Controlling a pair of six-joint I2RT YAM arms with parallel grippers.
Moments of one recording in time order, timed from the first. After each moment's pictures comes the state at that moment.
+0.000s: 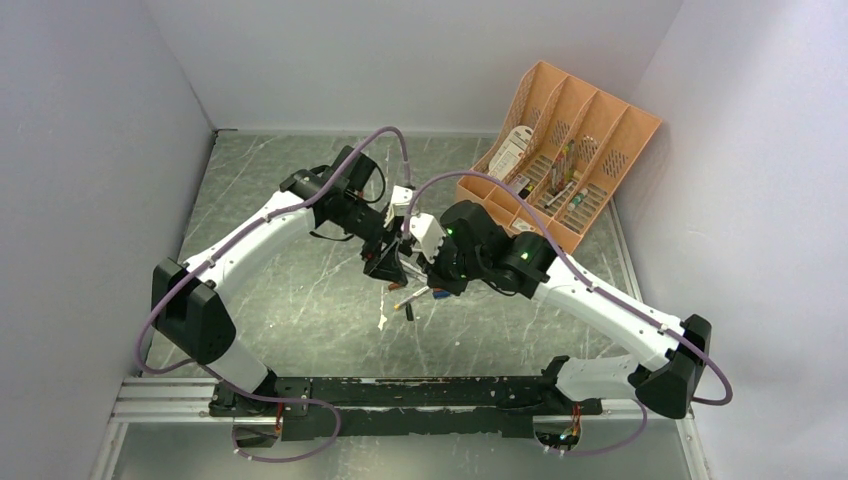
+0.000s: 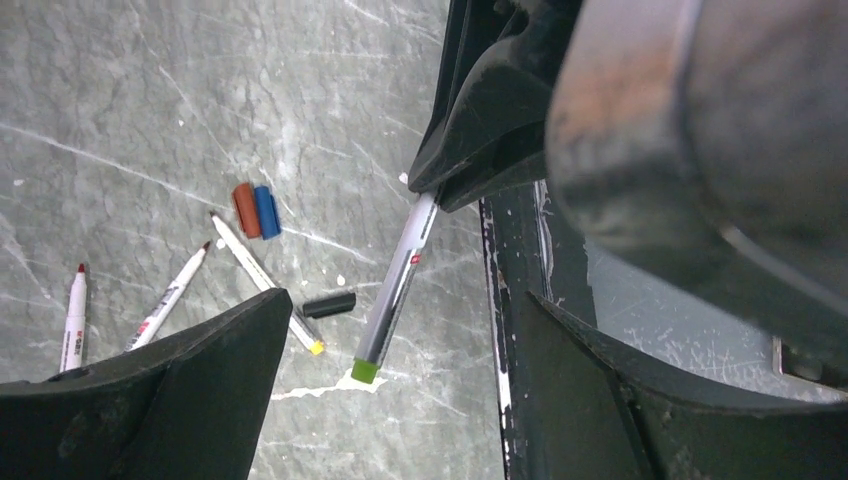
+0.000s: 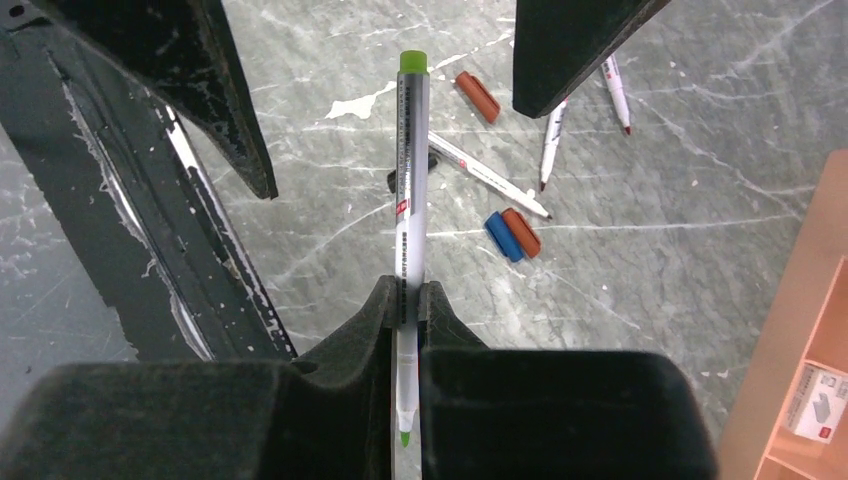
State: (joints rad) left arm -0.62 1.59 1.45 -0.93 0.98 0.60; right arm 0.92 1.23 1.20 -0.78 -0.15 -0.21
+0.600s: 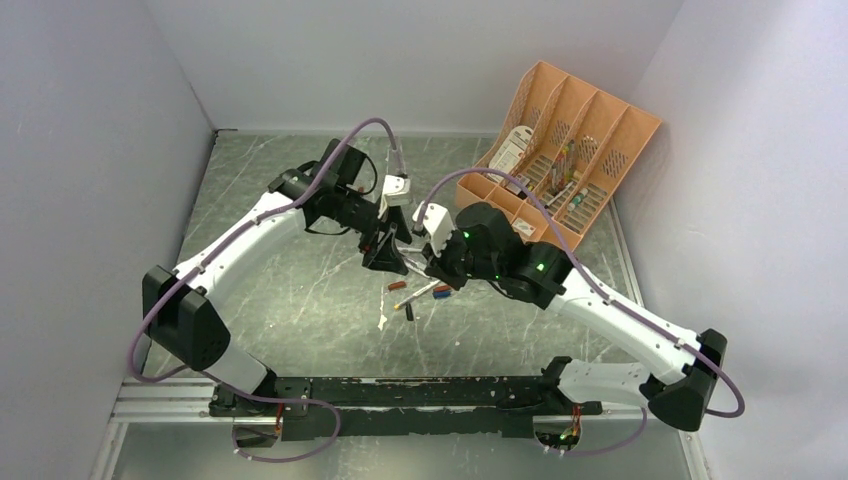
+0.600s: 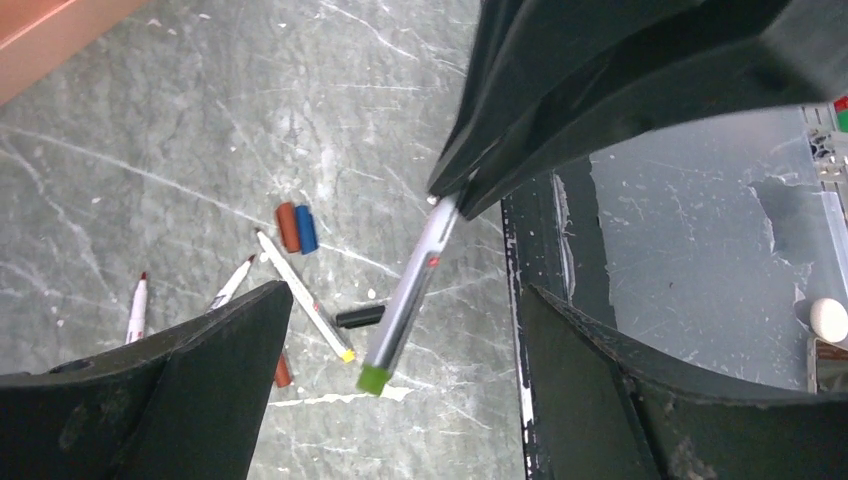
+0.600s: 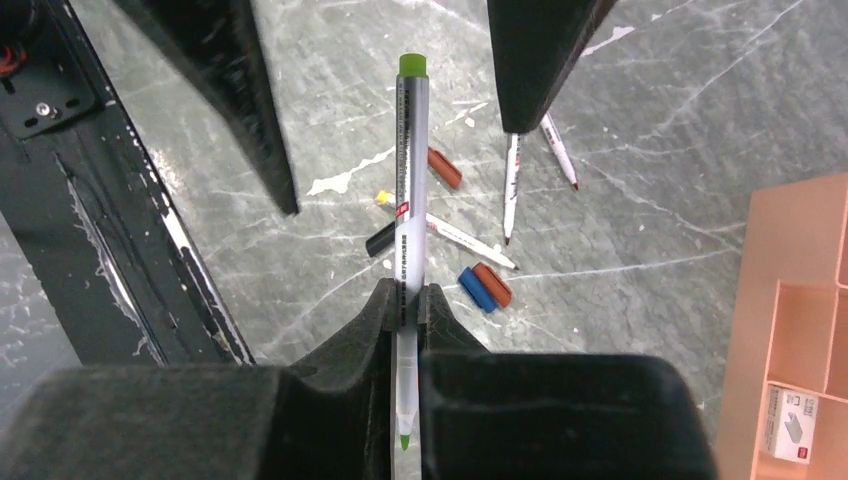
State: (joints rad) left arm -0.58 1.54 1.44 -0.83 1.01 0.54; right arm 0.92 1.15 1.13 -0.62 -0.10 -0.17
